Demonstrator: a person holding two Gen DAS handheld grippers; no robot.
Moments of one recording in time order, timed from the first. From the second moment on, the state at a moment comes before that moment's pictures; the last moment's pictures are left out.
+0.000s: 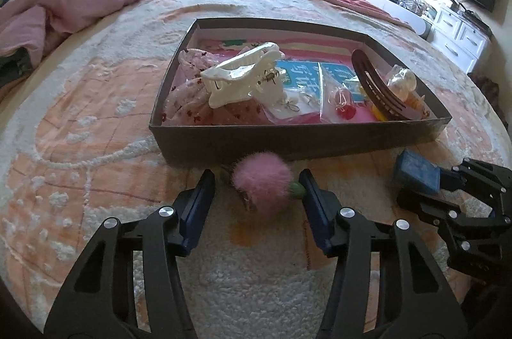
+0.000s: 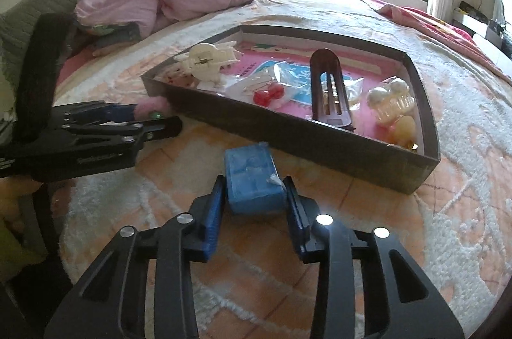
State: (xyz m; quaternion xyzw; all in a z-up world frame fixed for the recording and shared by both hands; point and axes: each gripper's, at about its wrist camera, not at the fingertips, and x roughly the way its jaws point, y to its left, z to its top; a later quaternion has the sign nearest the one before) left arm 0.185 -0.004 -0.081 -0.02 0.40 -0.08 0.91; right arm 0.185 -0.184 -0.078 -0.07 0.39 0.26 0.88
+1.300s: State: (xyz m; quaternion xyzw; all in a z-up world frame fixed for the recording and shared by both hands) left arm 0.169 -0.022 -0.023 -0.03 0.34 -0.11 0.94; right arm 0.178 -0.220 -0.021 -0.01 0.32 0.26 0.91
